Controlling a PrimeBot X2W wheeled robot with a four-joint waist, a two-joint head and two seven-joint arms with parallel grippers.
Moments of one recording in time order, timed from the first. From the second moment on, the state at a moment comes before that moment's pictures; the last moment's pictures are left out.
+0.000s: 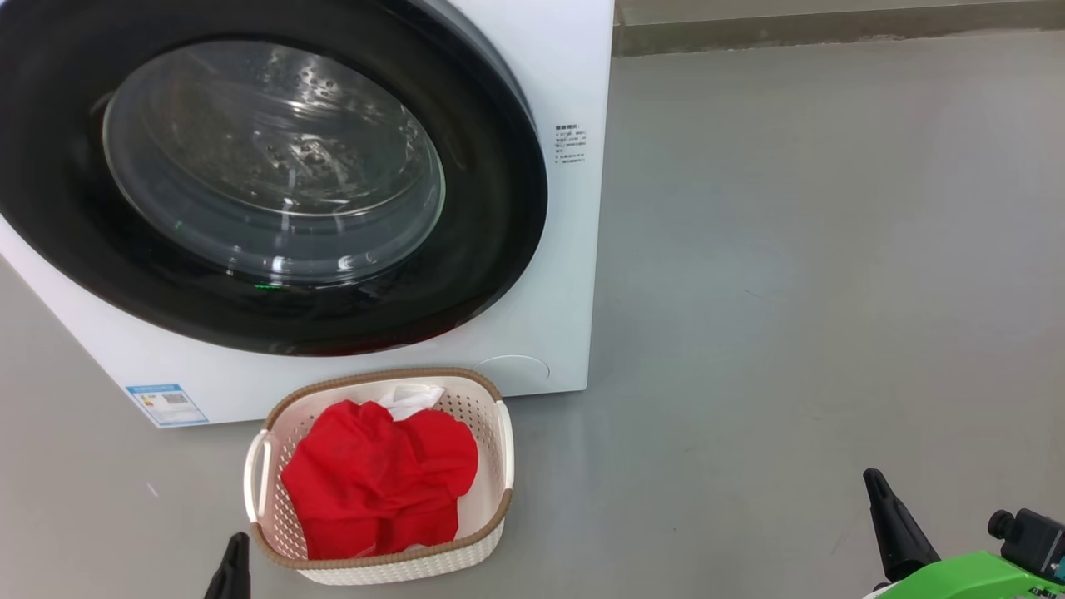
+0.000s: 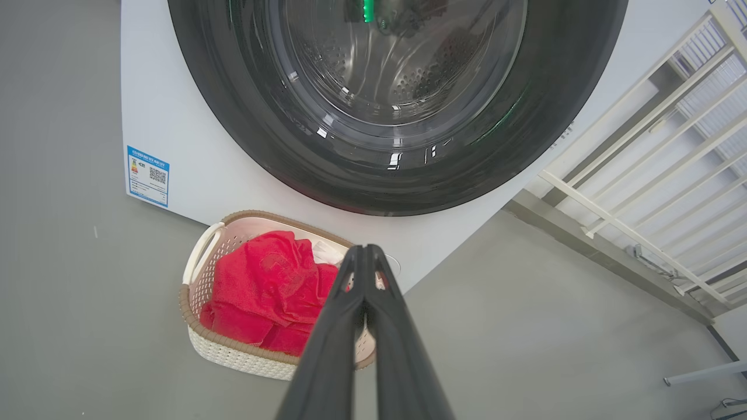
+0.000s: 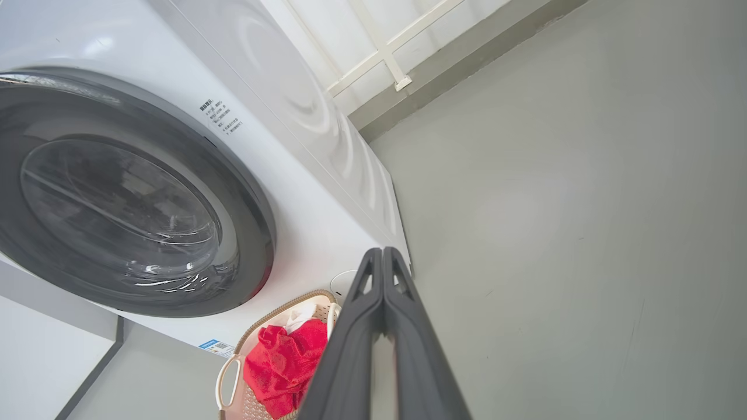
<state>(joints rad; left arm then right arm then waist) 0.05 0.08 0.07 0.30 -0.65 -0.12 -0.14 0.04 -0.12 0.01 0.36 0.84 0.13 -0.15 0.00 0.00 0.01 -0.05</state>
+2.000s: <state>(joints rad) -0.03 0.05 0.08 0.28 -1.30 -0.12 0.03 -0.03 -0.07 -0.08 0.30 1.36 0.13 0.03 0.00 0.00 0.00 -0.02</state>
